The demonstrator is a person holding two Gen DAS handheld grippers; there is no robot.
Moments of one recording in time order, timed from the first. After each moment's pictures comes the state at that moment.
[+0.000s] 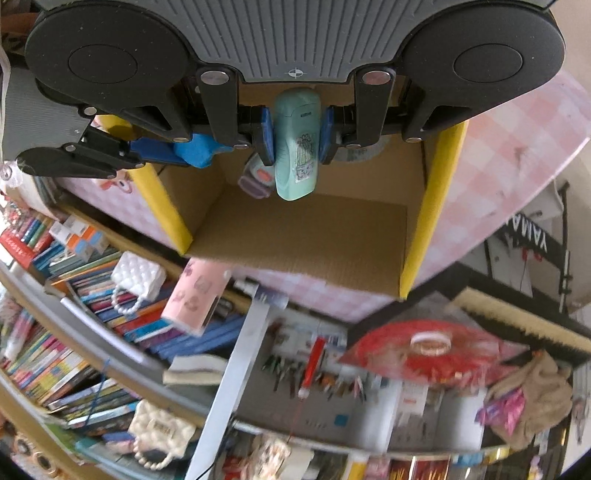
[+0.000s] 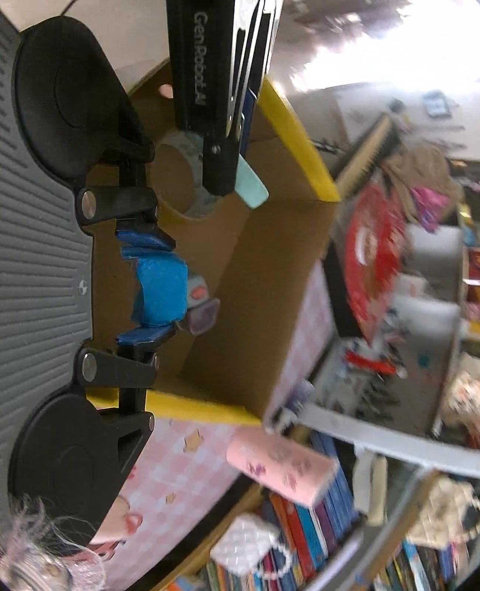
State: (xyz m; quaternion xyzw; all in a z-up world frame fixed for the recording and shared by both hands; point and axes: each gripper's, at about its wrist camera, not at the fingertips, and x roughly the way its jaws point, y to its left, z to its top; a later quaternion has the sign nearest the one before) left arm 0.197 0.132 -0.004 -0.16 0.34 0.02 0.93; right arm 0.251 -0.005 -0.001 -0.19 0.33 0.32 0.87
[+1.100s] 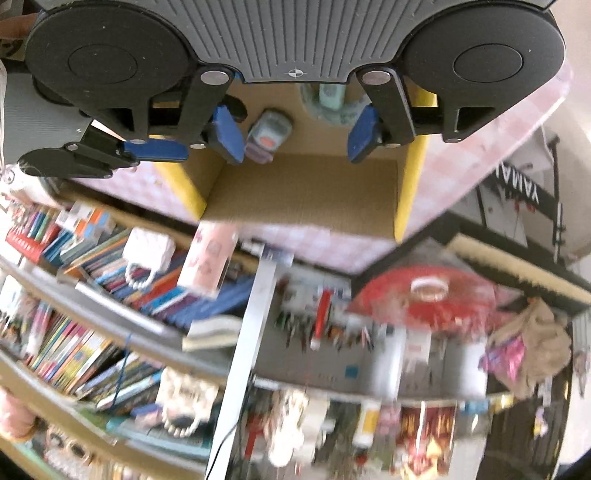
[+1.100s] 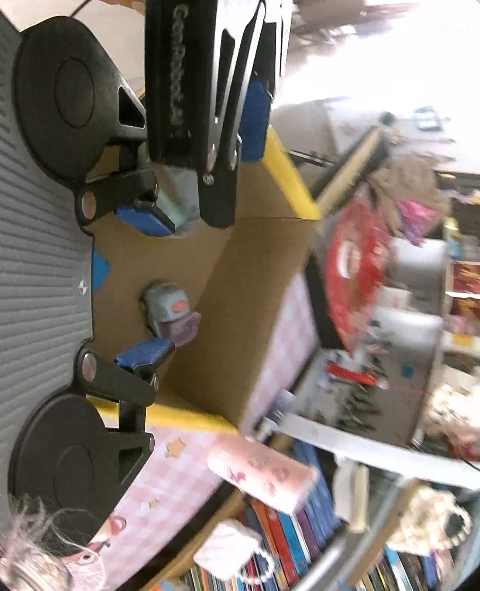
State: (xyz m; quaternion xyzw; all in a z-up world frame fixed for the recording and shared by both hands) left arm 0.165 0.123 0.032 -0.11 0.26 0.03 0.96; right arm 0.228 -0.008 0.023 -0.17 0.29 0.33 0.88
